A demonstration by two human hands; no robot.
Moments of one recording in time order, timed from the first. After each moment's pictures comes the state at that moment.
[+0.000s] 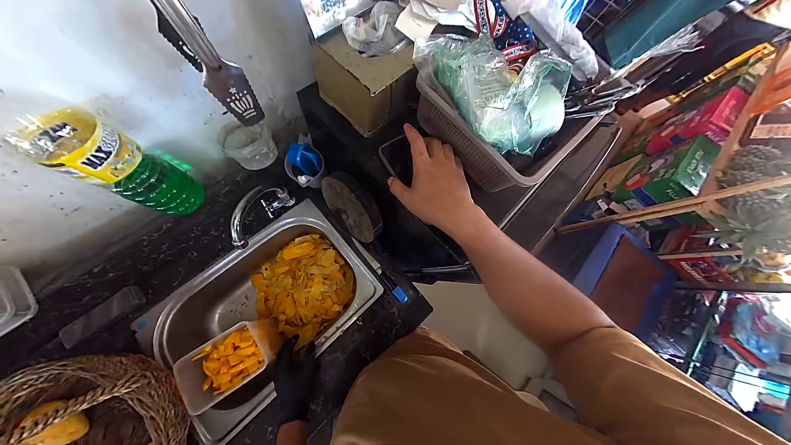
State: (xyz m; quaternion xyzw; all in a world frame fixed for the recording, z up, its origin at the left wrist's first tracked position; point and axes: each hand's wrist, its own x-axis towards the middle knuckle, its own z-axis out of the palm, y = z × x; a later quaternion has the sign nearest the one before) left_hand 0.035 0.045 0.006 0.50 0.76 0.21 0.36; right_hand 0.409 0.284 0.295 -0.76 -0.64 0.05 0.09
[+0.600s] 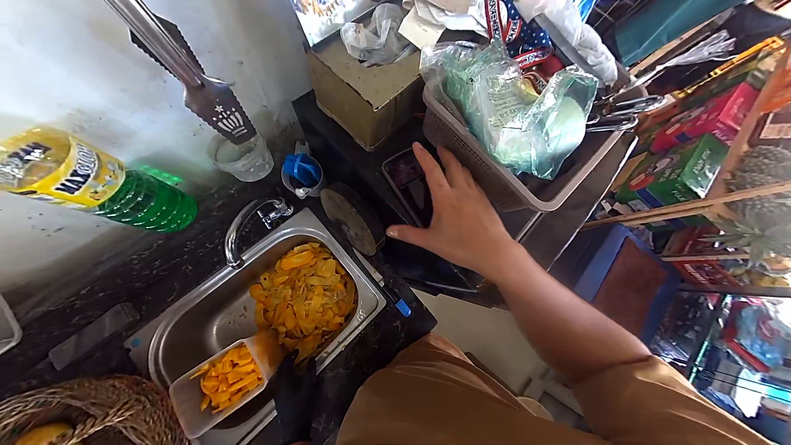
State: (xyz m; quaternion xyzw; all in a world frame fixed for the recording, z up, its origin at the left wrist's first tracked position) left_hand 0.039 0.049 0.007 0.49 0.78 0.19 0.35; right_hand 0.421 0.256 0.318 -0.72 -0.68 0.10 0.11
